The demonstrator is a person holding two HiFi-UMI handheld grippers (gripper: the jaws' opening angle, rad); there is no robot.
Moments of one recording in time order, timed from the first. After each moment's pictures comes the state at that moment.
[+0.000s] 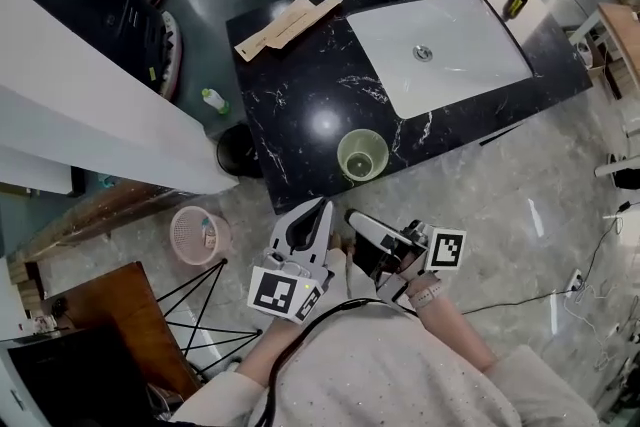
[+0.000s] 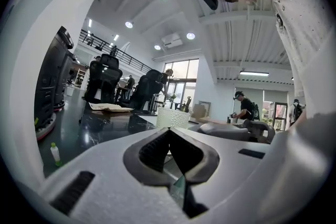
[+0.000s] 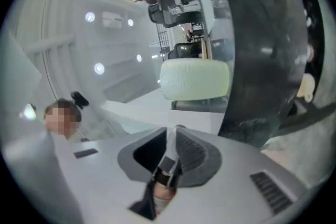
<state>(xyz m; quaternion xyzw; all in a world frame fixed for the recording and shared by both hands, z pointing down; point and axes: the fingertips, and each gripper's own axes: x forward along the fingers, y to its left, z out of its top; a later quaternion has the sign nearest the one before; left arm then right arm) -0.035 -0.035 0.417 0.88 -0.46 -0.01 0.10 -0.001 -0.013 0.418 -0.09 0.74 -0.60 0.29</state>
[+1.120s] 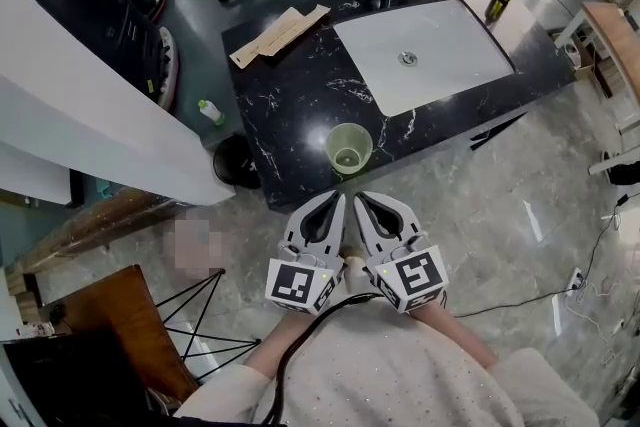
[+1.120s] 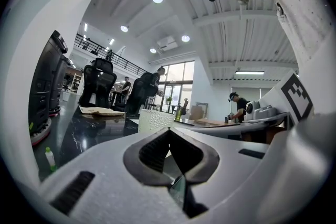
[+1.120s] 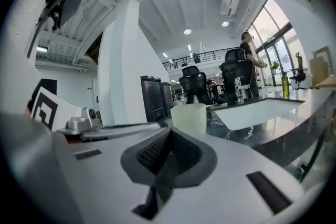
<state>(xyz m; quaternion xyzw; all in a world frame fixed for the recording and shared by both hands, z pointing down) 0.005 -0.025 0.407 0.89 -0.45 -0.02 0.08 0.035 -0.017 0.408 -0.46 0.88 -0.11 -0.05</state>
